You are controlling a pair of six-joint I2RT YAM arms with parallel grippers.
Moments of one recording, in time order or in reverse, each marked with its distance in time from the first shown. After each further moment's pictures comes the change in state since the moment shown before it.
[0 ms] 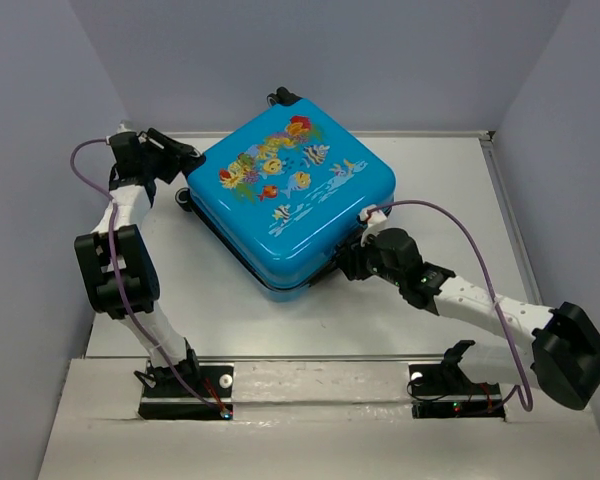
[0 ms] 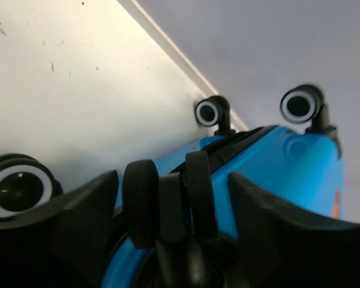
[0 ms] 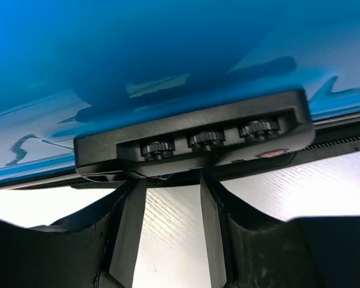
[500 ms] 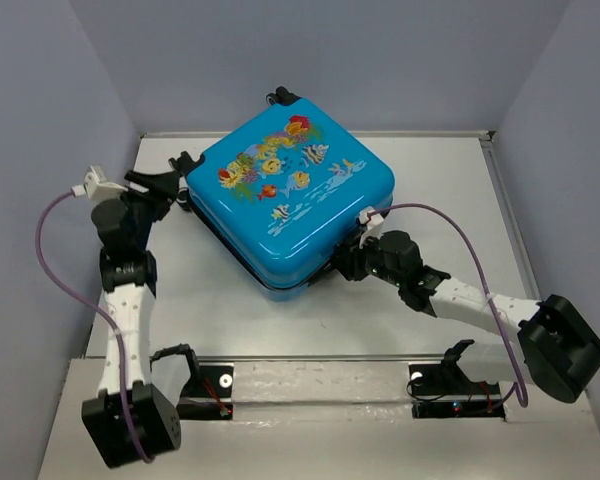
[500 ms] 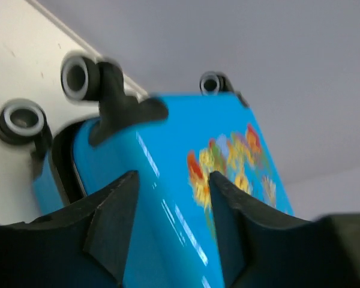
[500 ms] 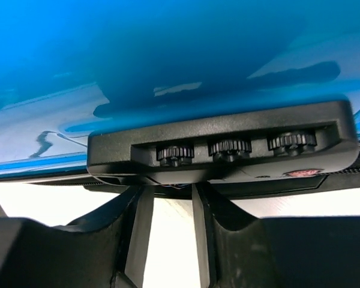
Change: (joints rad) left arm 0.016 -0.762 -0.512 0.100 -0.141 0.011; right arm -0.027 0.059 -0.068 0.221 -0.143 -0.013
